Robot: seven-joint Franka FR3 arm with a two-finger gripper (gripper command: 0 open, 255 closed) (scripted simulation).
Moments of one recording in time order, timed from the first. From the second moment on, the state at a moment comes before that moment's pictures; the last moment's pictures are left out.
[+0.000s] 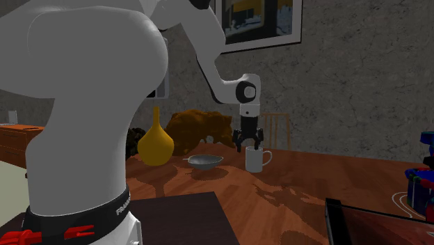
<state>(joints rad) -0.42 0.64 -0.40 -1.78 0.41 2.38 -1.21</state>
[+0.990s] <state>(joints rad) -0.42 0.64 -0.40 -1.78 0.41 2.38 -1.21</state>
